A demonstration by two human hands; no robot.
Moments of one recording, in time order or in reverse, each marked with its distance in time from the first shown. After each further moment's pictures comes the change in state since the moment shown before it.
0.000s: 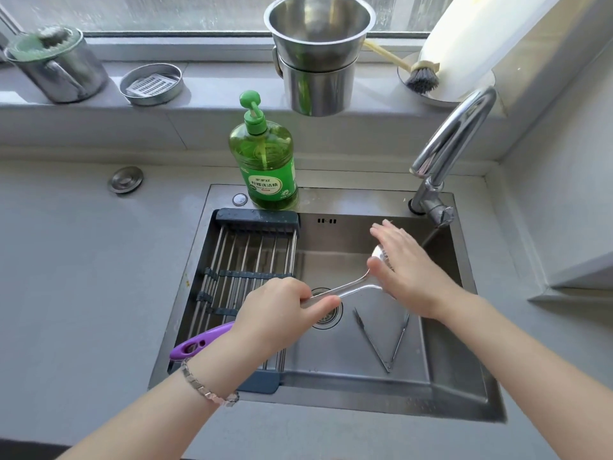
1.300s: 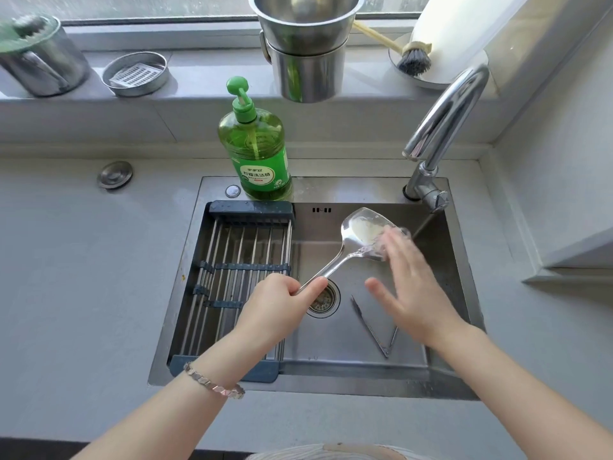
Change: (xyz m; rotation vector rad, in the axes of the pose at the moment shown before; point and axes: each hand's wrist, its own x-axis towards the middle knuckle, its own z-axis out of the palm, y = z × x) left_hand -0.002 -0.001 0.015 -0.393 0.004 -0.200; right_hand -0.038 -0.004 0.038 -0.003 0.169 0.085
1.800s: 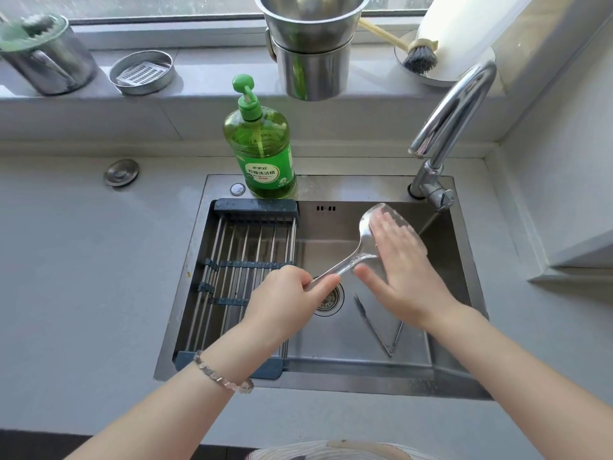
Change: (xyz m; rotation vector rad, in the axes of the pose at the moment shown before) left_hand -0.001 0.010 -0.003 0.148 0.008 0.051; right_hand 0.023 -0.011 -0.007 0.038 -0.011 -0.049
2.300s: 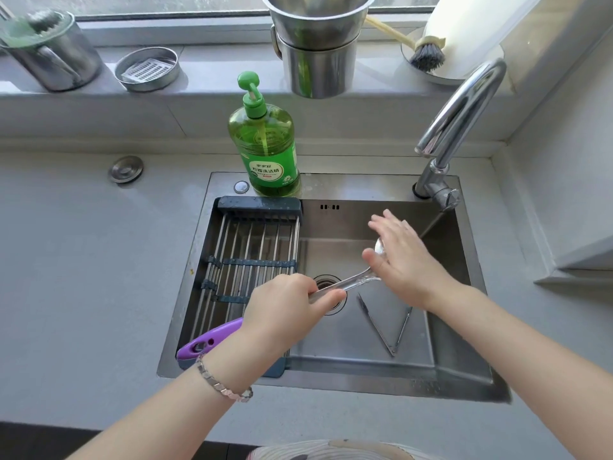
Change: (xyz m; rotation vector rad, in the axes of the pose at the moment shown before) left_hand -0.008 -0.003 0.001 0.309 0.011 0.126; right_hand 0.019 0.016 -0.004 -0.023 -0.135 -0.005
